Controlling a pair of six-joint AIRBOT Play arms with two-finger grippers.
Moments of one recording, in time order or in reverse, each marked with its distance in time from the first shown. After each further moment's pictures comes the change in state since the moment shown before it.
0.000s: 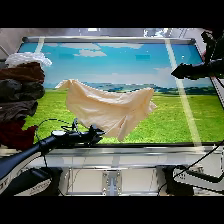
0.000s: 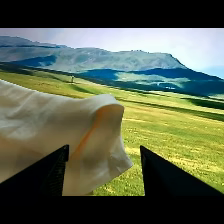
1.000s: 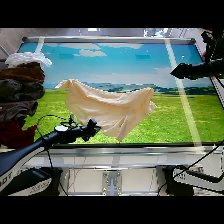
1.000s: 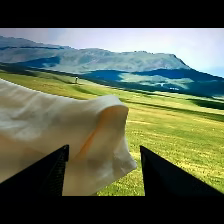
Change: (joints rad) left arm -0.005 -0.058 0.092 0.040 0.200 -0.069; right arm 0.000 0.000 0.000 0.014 0.001 0.003
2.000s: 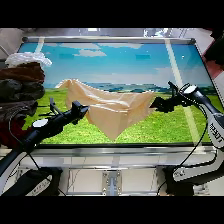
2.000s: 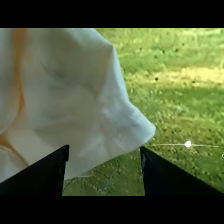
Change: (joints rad) left arm 0.235 0.270 0.050 0.007 -0.002 0.119; right arm 0.018 -0.289 -0.428 0.158 -0.130 0.013
